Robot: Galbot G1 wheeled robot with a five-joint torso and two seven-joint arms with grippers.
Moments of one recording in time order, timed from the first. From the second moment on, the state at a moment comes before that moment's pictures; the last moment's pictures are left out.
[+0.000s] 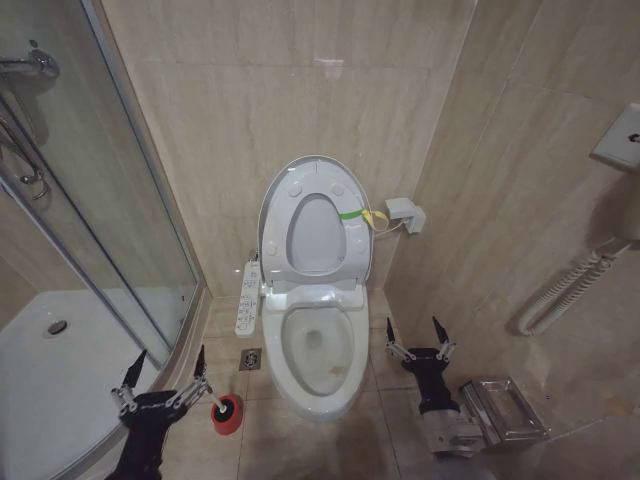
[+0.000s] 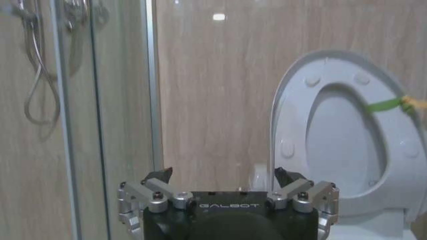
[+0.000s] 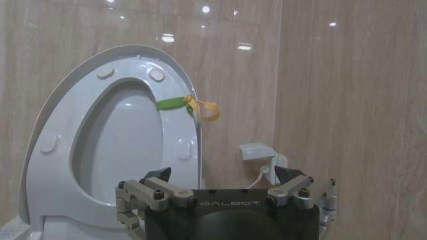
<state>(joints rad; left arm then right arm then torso) 1.88 -1.42 -0.61 -2.38 -0.14 -0.08 -0.13 -1.59 1.46 0.51 2.07 0.00 0.23 0.14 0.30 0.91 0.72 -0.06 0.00</state>
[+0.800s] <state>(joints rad) 1.40 -1.46 -0.63 -2.05 -0.27 0.24 -0.01 -1.59 1.46 0.51 2.07 0.00 0.23 0.14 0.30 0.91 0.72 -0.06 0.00</state>
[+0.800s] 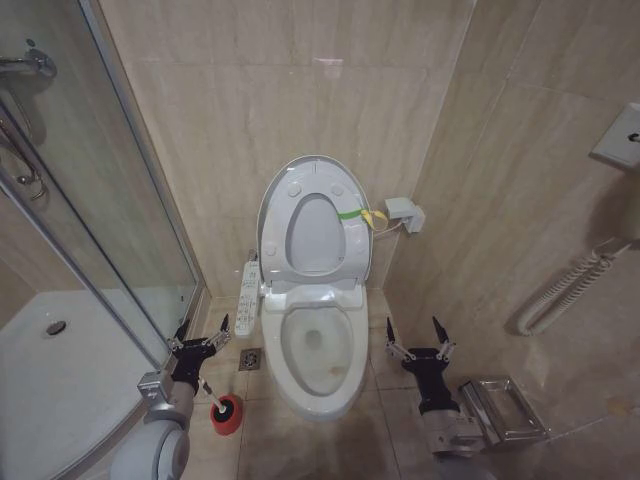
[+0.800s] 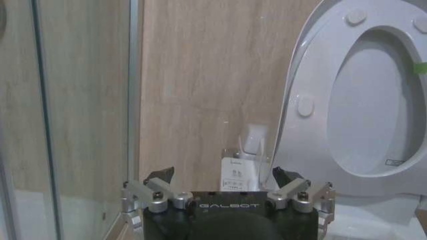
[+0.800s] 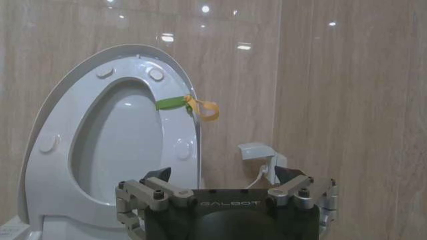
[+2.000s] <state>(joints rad) 1.65 -1.41 -0.59 -2.30 -0.16 -0.06 -0.19 -1.59 1.46 0.51 2.07 0.00 0.23 0.14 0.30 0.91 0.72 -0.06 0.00</state>
